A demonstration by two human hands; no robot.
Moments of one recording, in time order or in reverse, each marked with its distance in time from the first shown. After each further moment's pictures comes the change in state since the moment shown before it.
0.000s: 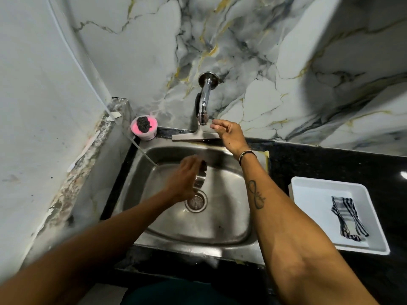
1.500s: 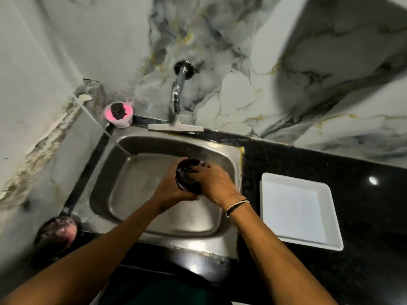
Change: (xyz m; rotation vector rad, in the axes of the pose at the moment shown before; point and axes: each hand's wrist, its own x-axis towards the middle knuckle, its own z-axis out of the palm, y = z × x) left_hand -0.016 0.086 0.039 -0.978 0.080 -0.315; right_hand -0.139 0.059 -0.039 -1.061 -0.352 -0.359
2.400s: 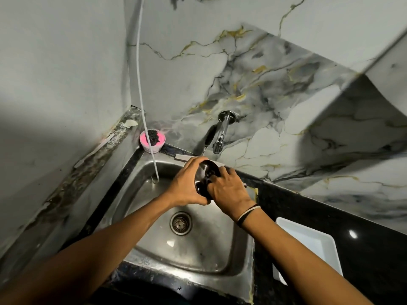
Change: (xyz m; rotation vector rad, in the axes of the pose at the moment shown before) left_hand 0.028 0.052 -0.131 0.253 0.050 0.237; right_hand 0.068 -0.127 -0.088 -0.776 -0.129 -0.053
